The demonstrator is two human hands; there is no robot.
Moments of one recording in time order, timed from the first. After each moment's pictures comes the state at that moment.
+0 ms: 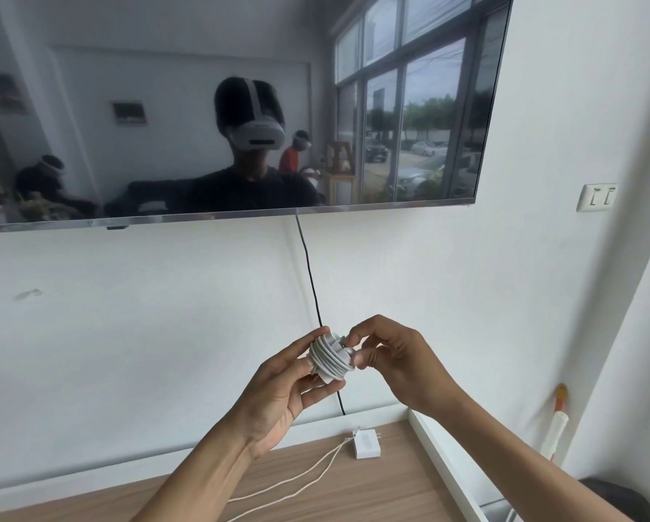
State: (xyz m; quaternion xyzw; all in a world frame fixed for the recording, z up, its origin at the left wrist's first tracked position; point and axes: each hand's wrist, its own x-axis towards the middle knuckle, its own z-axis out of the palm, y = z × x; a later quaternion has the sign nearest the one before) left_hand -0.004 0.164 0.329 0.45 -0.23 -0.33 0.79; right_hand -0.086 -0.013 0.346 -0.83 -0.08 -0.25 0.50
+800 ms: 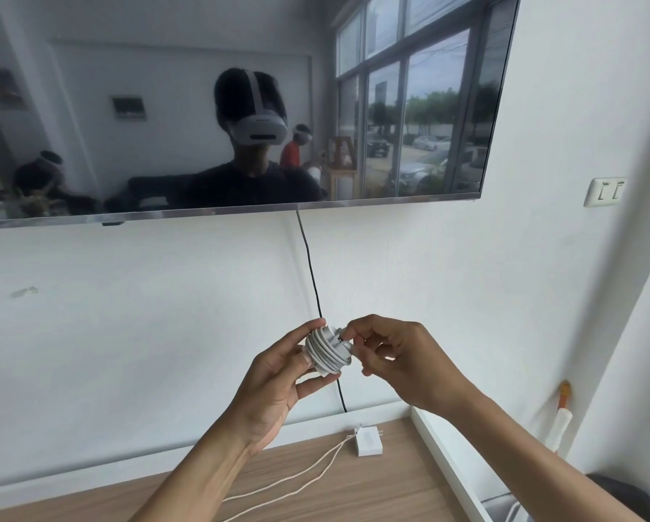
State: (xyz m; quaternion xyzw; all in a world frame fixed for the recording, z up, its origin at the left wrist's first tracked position) left_hand 0.004 0.164 0.326 0.49 -0.29 -0.24 0.78; right_hand -0.085 -0.013 0.353 -0.87 -0.08 -0.24 0.43
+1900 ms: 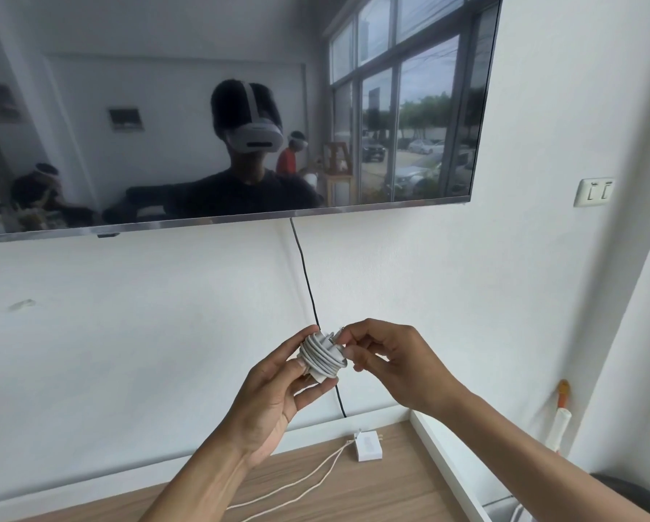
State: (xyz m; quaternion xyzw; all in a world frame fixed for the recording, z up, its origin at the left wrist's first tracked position) left_hand -0.005 0.164 0.329 0.48 -0.26 -0.27 0.79; right_hand -0.084 -0.016 0.351 -0.85 -0.10 -0.25 0.45
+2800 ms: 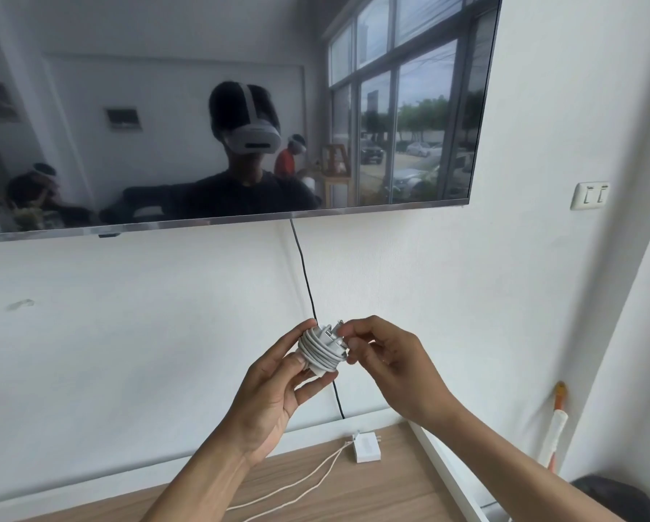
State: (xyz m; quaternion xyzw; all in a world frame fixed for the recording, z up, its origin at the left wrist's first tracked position) left_hand -0.009 0.165 0.334 0.46 -0.27 -0.26 0.81; right_hand -0.089 -0.001 0.347 -0.80 -0.08 -0.31 0.51
